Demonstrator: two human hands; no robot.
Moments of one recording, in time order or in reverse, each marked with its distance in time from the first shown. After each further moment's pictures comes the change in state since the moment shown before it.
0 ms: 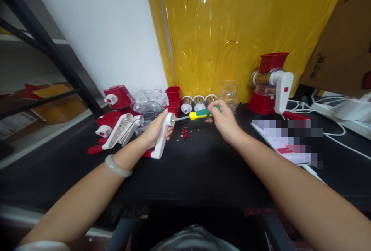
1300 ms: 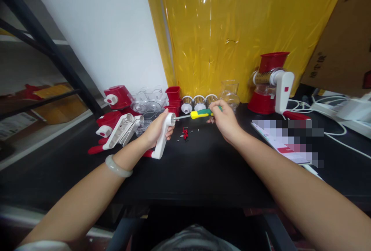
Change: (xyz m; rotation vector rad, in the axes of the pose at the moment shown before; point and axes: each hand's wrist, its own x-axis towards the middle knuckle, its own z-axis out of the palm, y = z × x) left_hand 0.000 0.000 0.000 0.009 -0.027 -0.006; right_hand -0.001 -0.004 0.003 0.029 0.065 0.023
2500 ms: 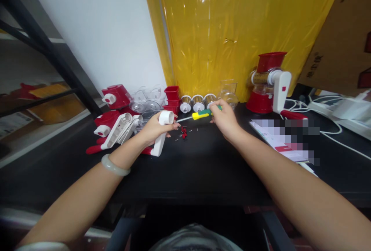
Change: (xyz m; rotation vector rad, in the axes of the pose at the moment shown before) left_hand -0.003 0.002 -0.004 0.238 0.125 0.080; right_hand 0.004 -0.002 -0.003 -0.185 0.110 0.025
